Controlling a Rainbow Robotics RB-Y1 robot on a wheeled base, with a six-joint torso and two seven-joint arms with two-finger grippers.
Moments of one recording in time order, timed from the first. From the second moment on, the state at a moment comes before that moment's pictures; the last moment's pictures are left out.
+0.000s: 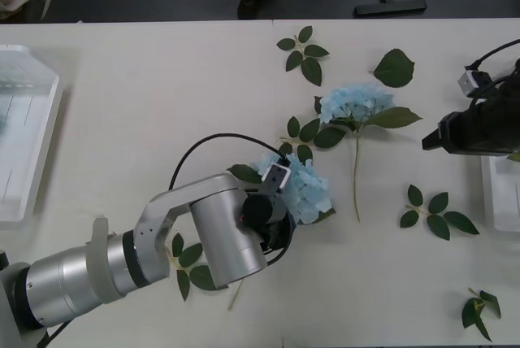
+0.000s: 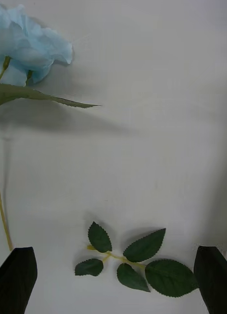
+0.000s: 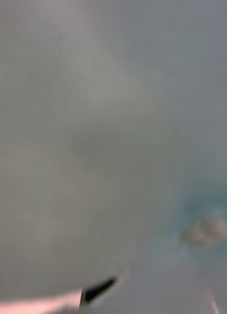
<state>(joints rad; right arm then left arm) -0.43 -0.88 0.19 -1.68 -0.87 1.43 1.21 -0.58 0.40 -1.03 -1.71 0.28 1.19 -0.79</state>
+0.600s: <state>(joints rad) -0.49 -0.56 0.31 -1.62 -0.47 1.38 1.01 -0.70 1.00 -0.58 -2.10 0.68 1.61 -0.81</state>
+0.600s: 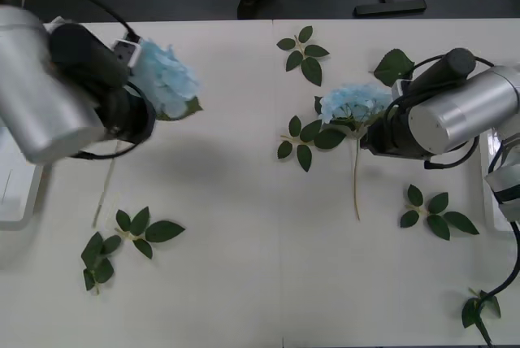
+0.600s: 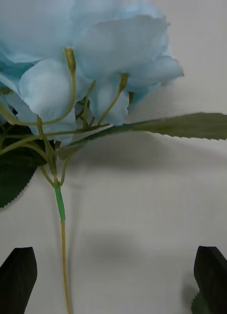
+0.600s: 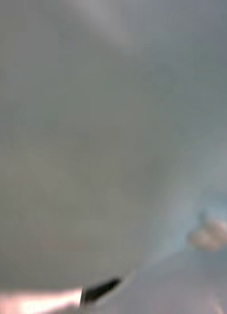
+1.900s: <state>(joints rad) -0.55 -0.40 0.35 -1.38 -0.28 1.23 1.01 -0.67 1.12 -0.17 -1.07 0.34 1.41 -1.63</state>
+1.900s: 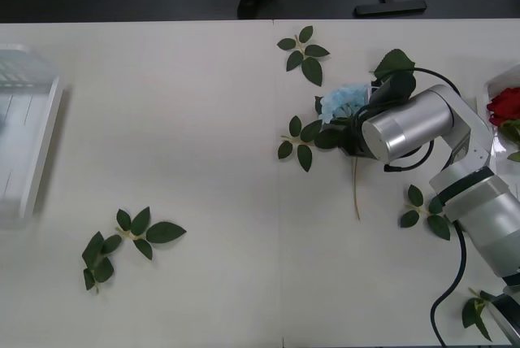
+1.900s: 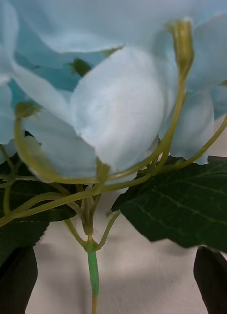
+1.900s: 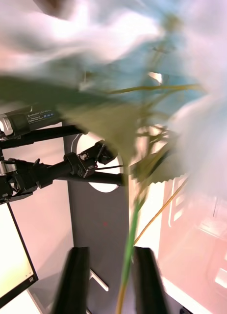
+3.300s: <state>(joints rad) -0.62 -0.56 0.20 -1.70 -1.15 1.23 1.64 -0.38 0.72 0.03 -1.82 0.75 1.41 -1.51</state>
